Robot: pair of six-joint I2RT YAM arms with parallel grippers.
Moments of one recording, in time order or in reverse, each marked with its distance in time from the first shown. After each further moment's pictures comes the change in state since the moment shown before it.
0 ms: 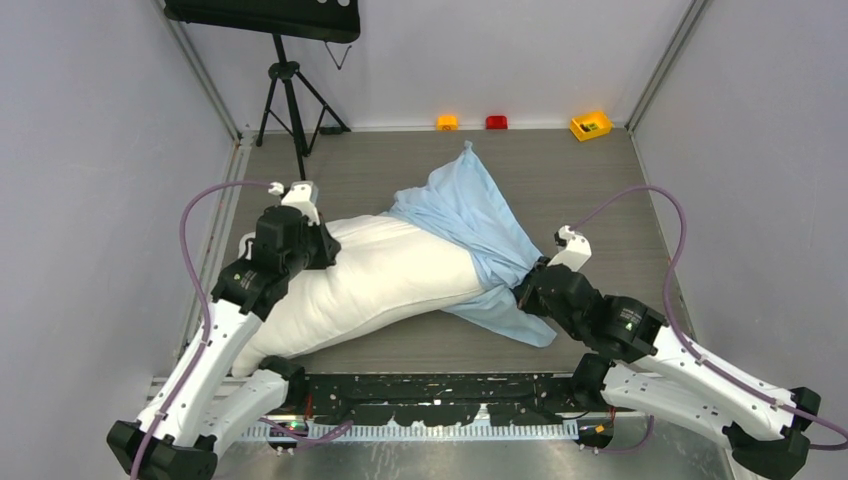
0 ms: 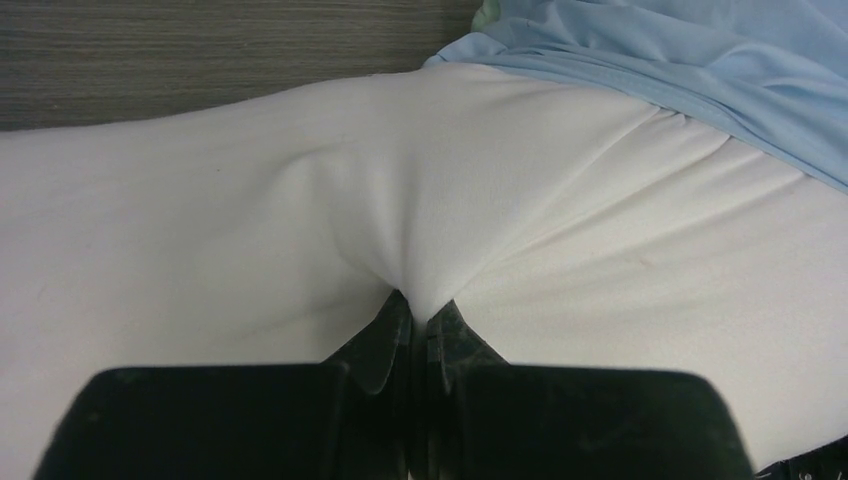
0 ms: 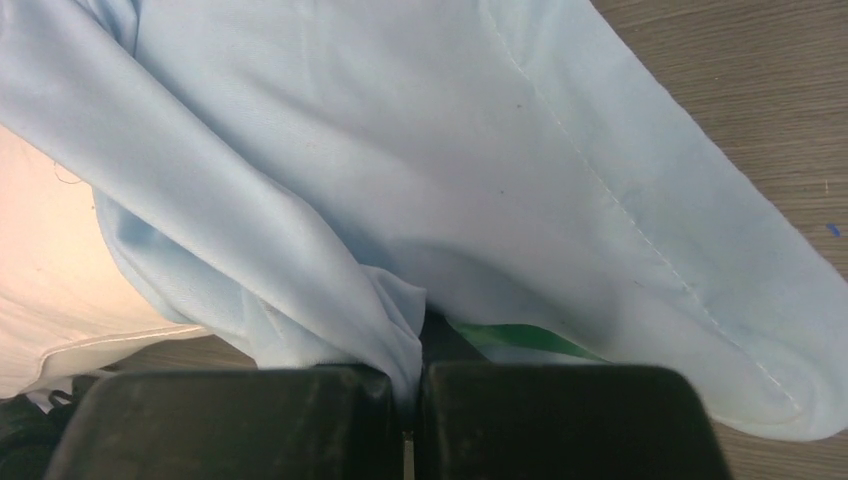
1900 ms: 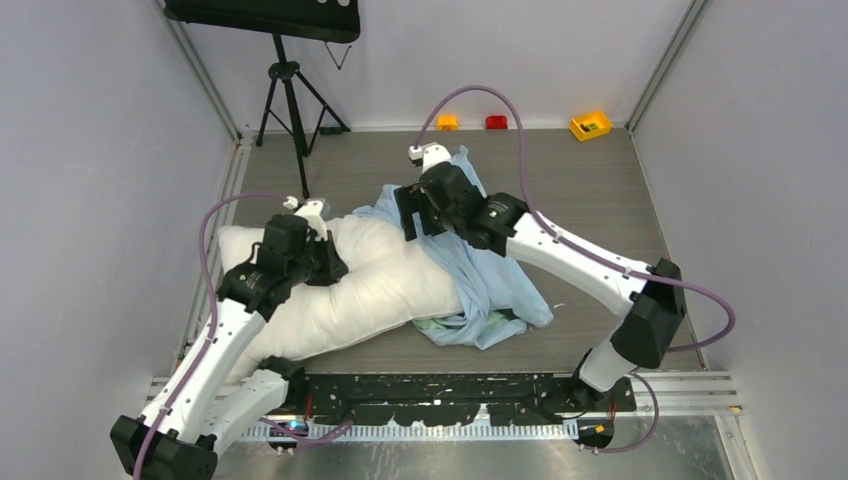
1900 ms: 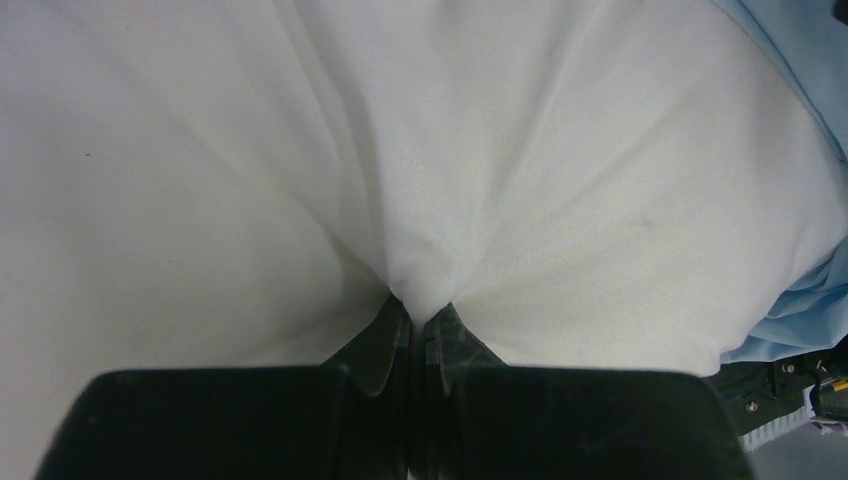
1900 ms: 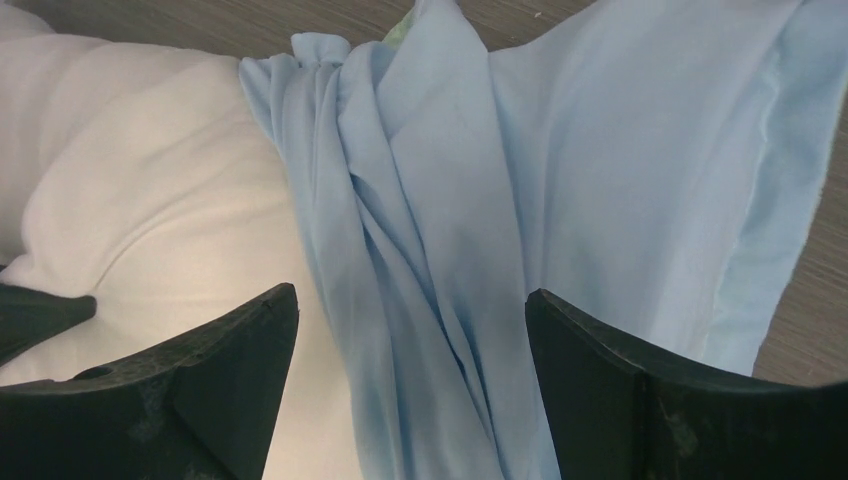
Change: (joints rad) left arm -0.011 -0.001 -0.065 -0.082 0.155 0.008; right arm -0.047 0.900 0.724 0.231 -0.227 -0.603
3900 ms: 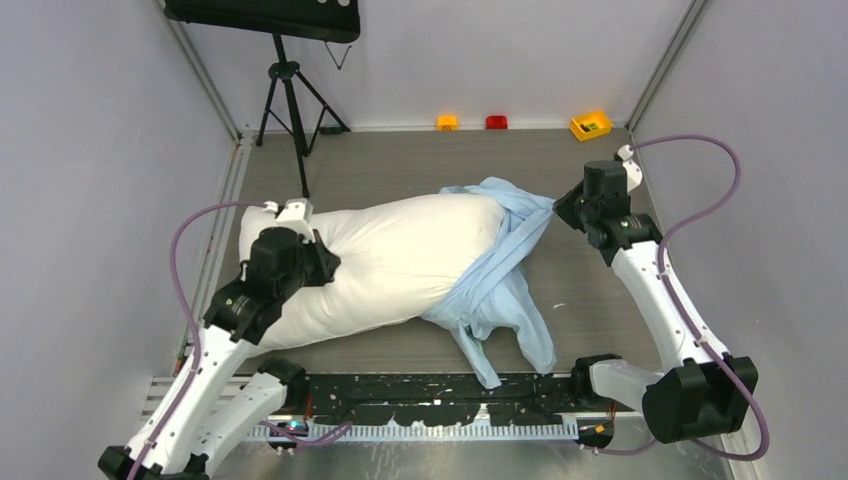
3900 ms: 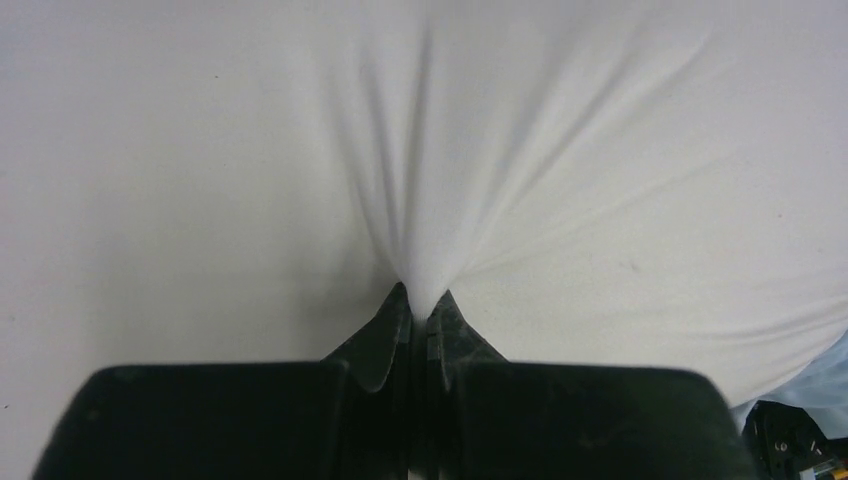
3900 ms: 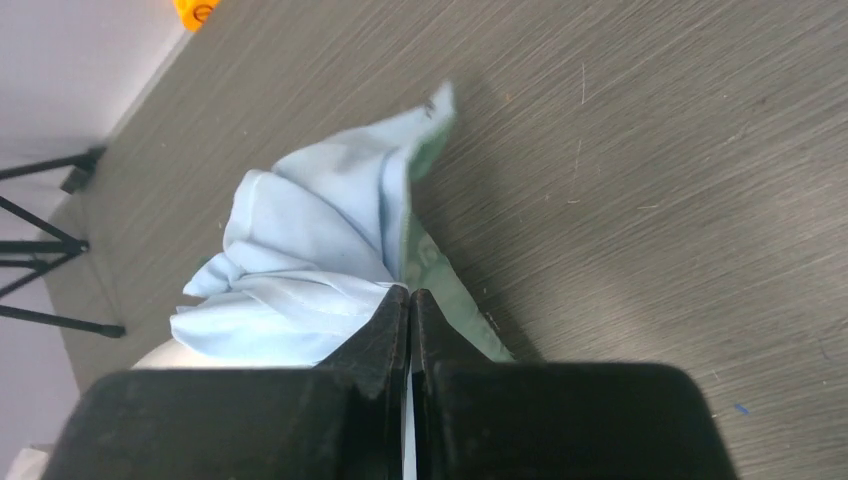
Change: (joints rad) left arm -0.041 -0.110 -0.015 0.050 -0.159 -0.064; right arm -0.756 -0.387 -0.417 0.014 -0.100 0.424
